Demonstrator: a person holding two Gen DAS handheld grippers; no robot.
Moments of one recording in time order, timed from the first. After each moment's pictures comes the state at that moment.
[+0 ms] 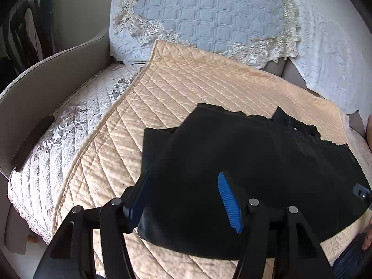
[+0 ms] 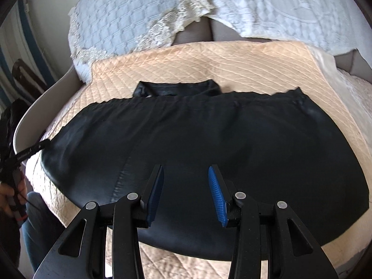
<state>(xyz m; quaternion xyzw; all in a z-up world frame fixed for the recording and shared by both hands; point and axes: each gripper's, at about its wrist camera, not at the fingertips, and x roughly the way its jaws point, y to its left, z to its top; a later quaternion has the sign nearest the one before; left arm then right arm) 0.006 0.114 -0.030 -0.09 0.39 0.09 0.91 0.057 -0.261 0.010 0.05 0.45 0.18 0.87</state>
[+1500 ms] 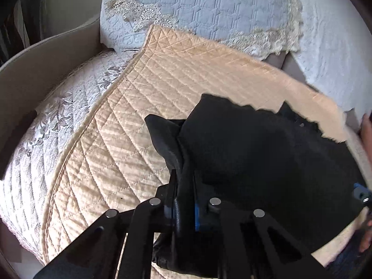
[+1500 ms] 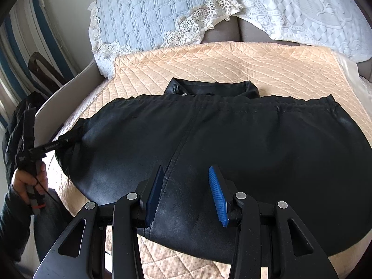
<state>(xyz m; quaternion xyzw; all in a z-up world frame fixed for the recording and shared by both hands) 0.027 0.144 -0.053 -0.12 0.41 0.04 0.90 0.054 -0.225 0.013 0.06 0.45 0.23 0.86</state>
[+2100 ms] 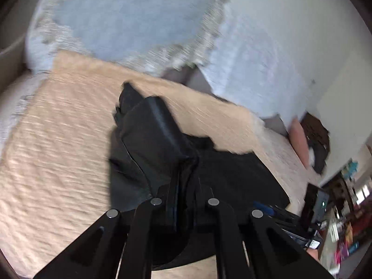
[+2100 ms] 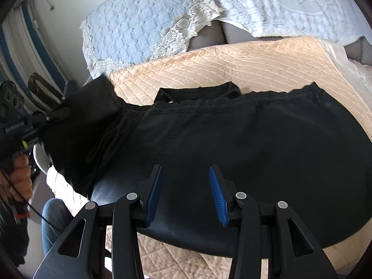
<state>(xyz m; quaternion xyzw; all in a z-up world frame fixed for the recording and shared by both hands) 0.032 0.013 0.028 -0.18 0.37 -0.19 0.89 0.050 -0.264 0.012 0.12 0.44 0.22 0.86</state>
